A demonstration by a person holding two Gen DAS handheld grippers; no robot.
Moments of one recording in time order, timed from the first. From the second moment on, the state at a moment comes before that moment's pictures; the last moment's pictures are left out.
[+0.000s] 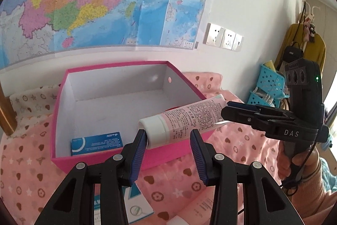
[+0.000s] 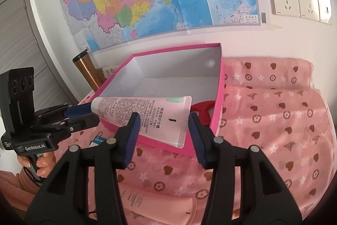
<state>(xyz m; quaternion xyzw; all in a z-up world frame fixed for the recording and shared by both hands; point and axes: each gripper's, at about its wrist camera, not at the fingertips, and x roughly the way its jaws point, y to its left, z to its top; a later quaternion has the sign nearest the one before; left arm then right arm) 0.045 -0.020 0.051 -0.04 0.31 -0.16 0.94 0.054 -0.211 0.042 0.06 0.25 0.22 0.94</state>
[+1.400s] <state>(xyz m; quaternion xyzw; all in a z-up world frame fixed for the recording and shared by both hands) 0.124 0.002 0.013 -0.08 0.39 -0.14 0.91 0.124 -0.196 0.027 0.02 0.32 0.19 0.93</state>
